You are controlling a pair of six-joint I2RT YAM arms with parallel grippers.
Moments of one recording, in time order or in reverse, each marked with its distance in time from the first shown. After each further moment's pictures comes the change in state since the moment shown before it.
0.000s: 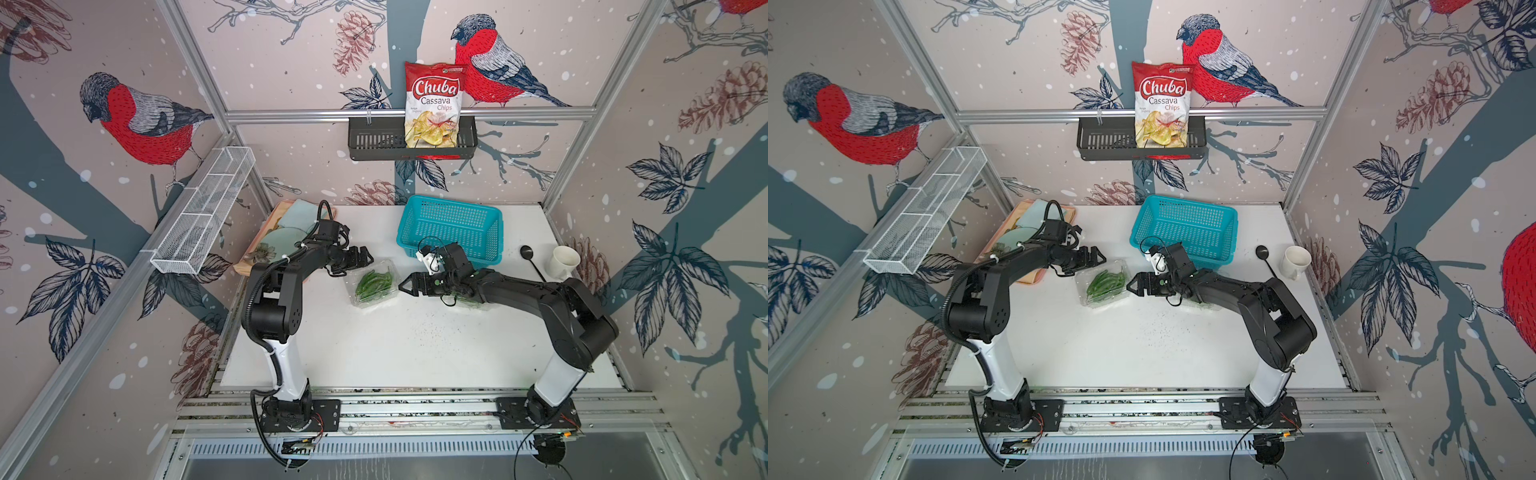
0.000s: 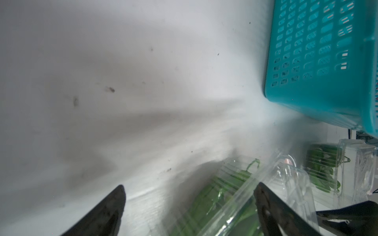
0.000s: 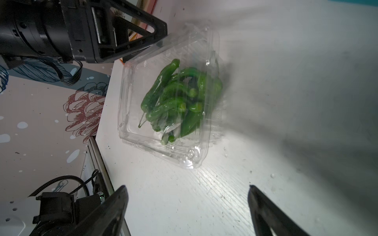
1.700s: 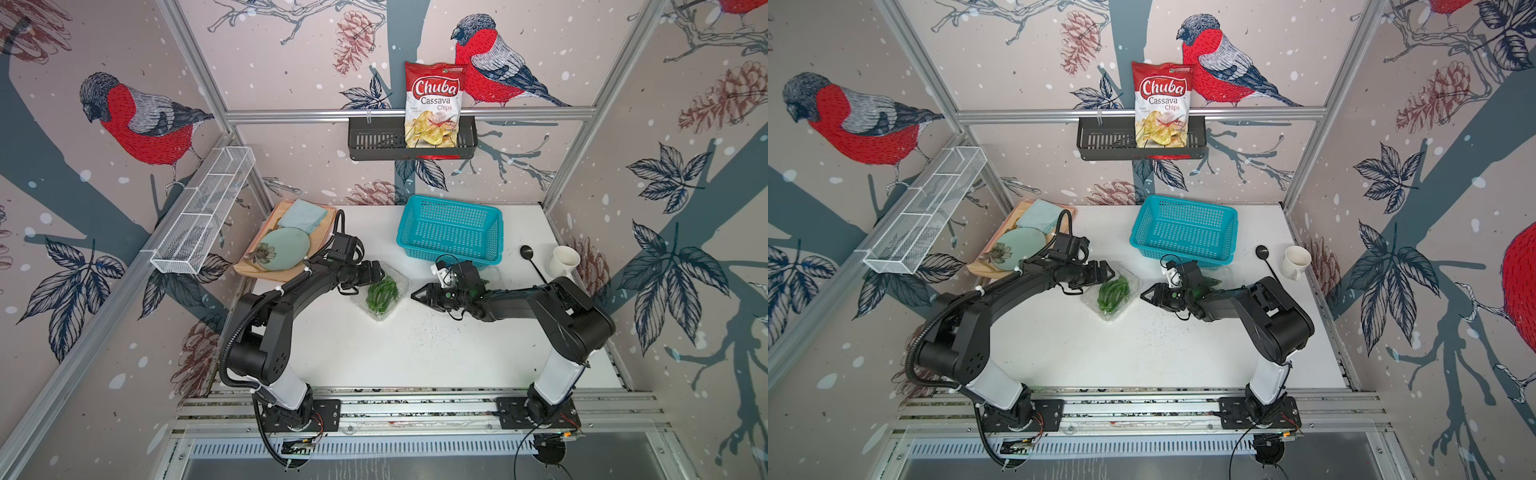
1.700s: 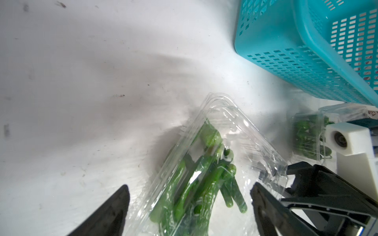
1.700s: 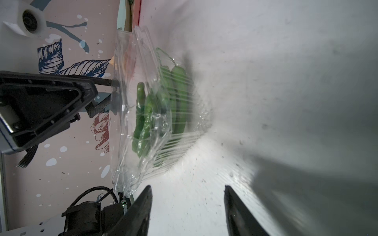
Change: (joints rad) left arm -0.189 -0.272 -0.204 0.003 -0.164 -0.177; right arm -0.072 0.029 -0.275 0.412 -0.086 0.257
